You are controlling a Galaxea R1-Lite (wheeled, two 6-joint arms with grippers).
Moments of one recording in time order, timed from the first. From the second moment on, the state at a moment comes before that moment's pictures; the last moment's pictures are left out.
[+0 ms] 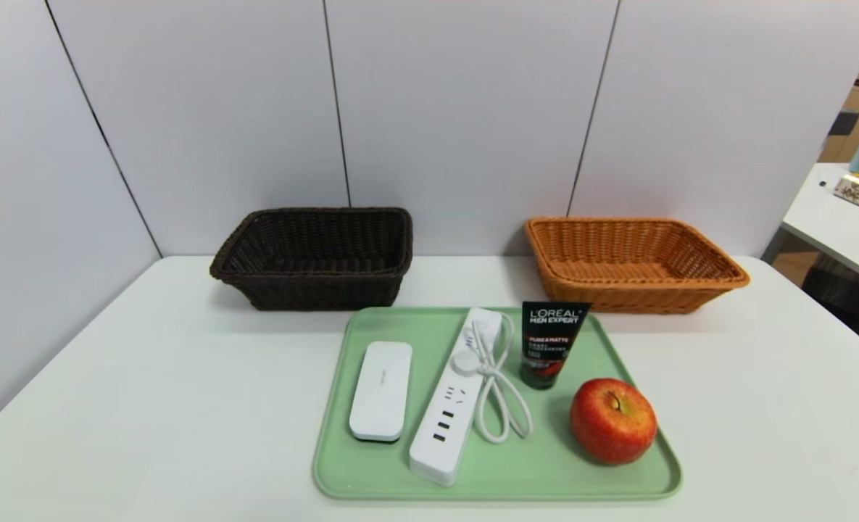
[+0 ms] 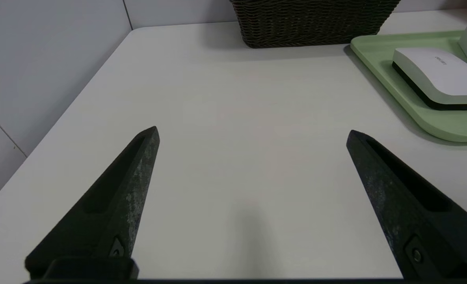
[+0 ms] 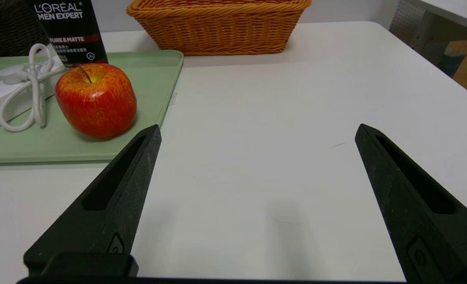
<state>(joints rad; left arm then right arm) 0.00 0.00 0.00 -0.05 -0.02 0.03 0.00 0.00 0.00 -0.01 -0.02 0.03</state>
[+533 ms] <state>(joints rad) 0.00 0.00 0.00 -0.05 -0.02 0.03 0.00 0.00 0.00 -0.01 -0.02 0.03</state>
